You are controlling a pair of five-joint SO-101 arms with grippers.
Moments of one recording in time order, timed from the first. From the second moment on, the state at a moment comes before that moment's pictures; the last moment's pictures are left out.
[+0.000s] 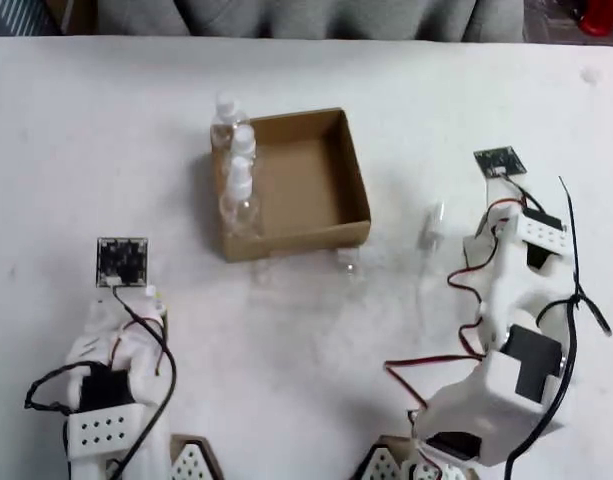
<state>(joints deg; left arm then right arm) -16.4 -85.7 97.6 44.0 -6.5 22.2 7.5 25.6 47.6 34.2</state>
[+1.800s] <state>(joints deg) -17.3 -85.7 97.6 44.0 -6.5 7.1 13.8 -7.9 79.0 10.8</state>
